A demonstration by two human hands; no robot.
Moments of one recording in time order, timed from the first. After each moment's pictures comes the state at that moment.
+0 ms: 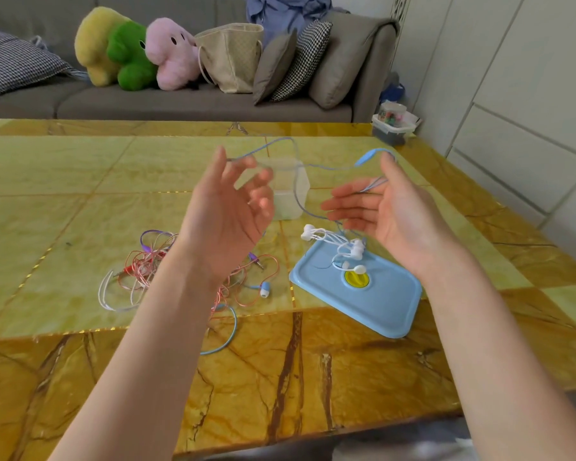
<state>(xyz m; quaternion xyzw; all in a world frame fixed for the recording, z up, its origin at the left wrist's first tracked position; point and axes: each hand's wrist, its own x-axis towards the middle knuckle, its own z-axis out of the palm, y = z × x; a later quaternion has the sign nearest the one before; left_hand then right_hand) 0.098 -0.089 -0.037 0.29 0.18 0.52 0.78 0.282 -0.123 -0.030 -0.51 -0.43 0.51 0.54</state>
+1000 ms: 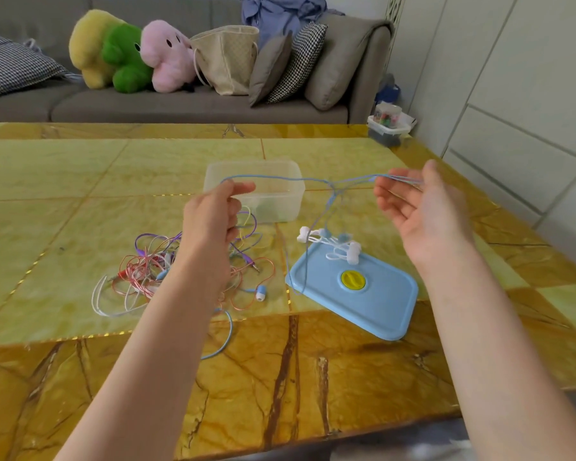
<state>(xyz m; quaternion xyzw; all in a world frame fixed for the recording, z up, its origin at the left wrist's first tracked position) 0.101 -0.081 -0.050 0.41 0.48 0.55 0.55 0.301 -0.121 -0.030 -0.47 -0.23 0.44 0.73</state>
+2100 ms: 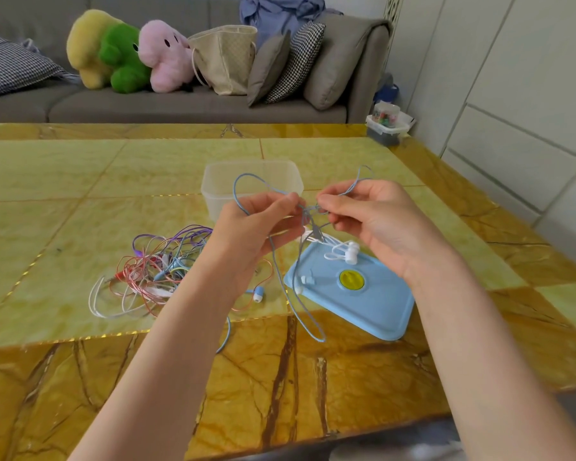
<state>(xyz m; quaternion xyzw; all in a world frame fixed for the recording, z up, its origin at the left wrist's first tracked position) 0.123 -0.103 -0.048 0.49 0.35 0.48 0.64 0.272 -0.125 -0.030 -0.51 -0.47 0.47 0.54</state>
